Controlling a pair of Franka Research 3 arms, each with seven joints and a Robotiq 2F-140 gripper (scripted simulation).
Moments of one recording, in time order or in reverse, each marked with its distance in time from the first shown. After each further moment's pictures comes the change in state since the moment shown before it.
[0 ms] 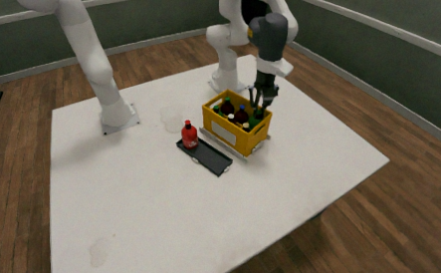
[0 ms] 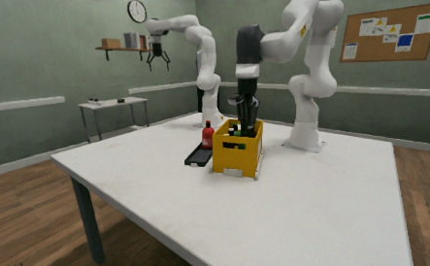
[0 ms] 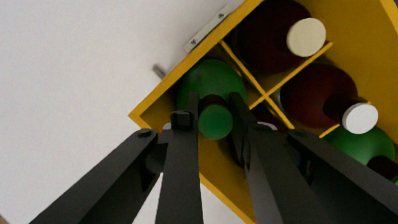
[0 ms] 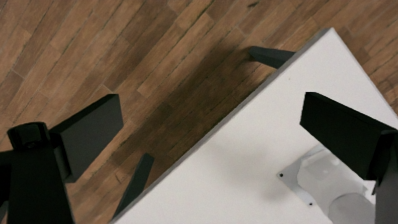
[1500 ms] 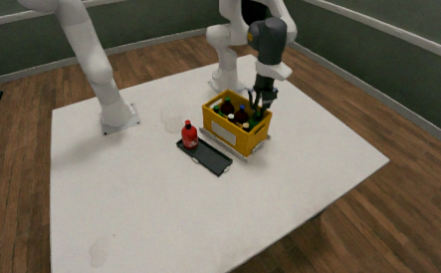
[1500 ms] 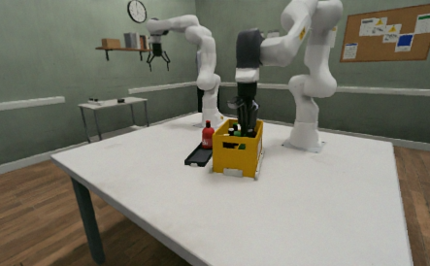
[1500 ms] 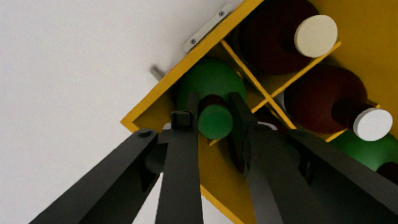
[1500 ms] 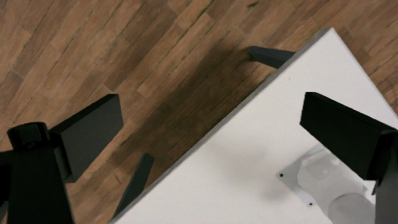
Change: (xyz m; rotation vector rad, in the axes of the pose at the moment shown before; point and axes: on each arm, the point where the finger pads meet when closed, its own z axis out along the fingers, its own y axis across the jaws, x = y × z) left arm 0.000 0.001 0.014 0.000 -0.002 -0.001; right arm 0.000 0.000 0.000 0.000 0.000 0.000
